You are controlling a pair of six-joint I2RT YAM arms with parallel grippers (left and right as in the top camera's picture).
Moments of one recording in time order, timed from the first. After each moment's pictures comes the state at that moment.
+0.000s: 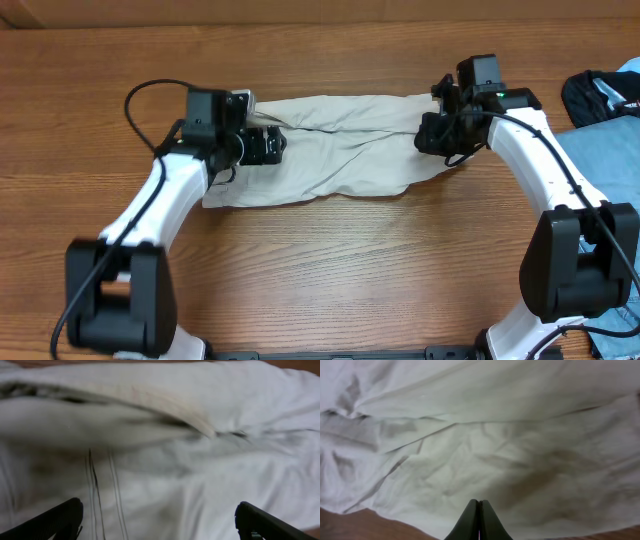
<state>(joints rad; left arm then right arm) -0.12 1.74 1.12 -0.35 0.32 -0.18 0.10 1.85 1.42 -0.85 -0.33 0.16</state>
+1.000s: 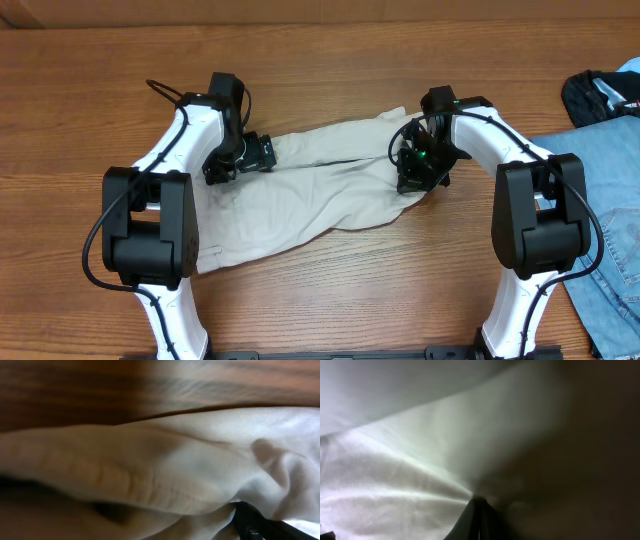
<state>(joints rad) -0.12 2.08 1.47 -0.94 0.09 -0.42 0.16 2.09 1.42 -1.01 -0.37 0.14</state>
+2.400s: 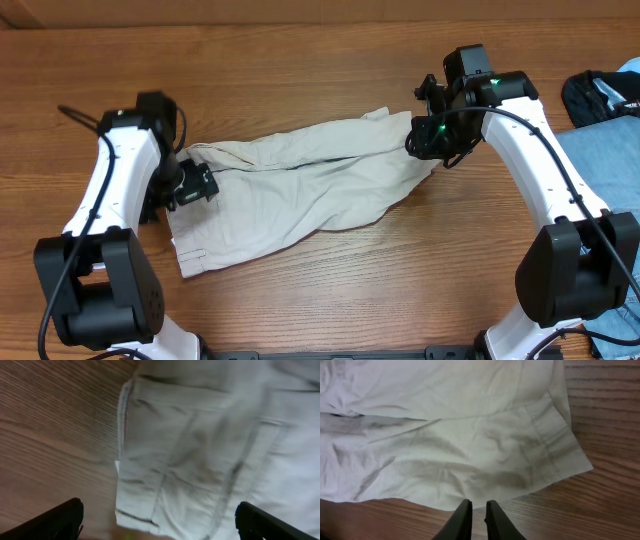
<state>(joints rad) 0.10 1.78 1.32 -1.22 -0.06 -0.40 0.16 1.83 1.56 -1.12 -0.31 0.04</state>
